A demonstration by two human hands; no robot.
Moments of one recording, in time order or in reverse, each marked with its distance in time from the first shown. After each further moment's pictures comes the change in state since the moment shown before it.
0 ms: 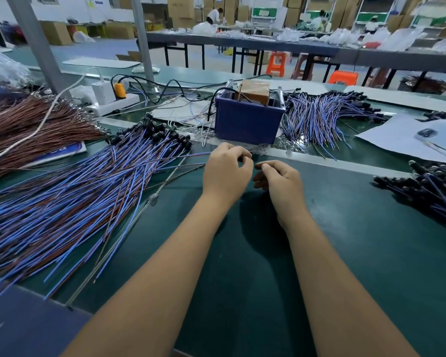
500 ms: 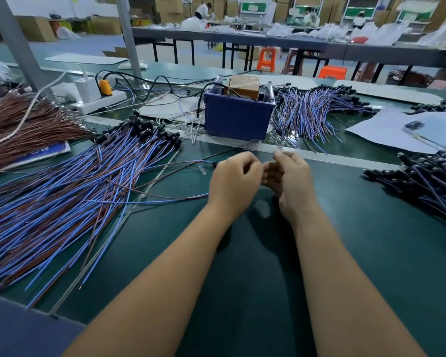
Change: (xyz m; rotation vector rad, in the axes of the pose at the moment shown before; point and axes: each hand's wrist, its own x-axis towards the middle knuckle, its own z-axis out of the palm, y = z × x) left_hand -0.025 0.024 0.005 -0.284 -0.136 -0.063; right_hand 0.006 -0.013 -0.019 0.414 0.057 0.186
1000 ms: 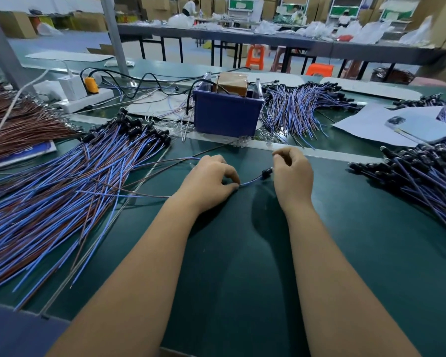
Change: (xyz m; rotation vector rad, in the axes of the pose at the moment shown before) left_hand 0.011 -0.032 -0.032 0.424 -0.432 0.109; right_hand 0.005 0.007 -0.021 -0.745 0.275 -0.339
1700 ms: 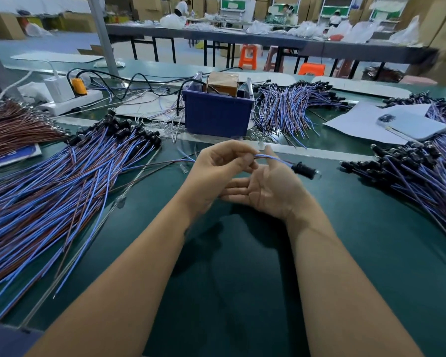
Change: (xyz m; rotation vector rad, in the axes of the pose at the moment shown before) left_hand -0.004 0.041 -0.001 -1.090 0.117 0.161; right_hand 0.000 -0.007 -0.004 0.927 -1.049 0.651
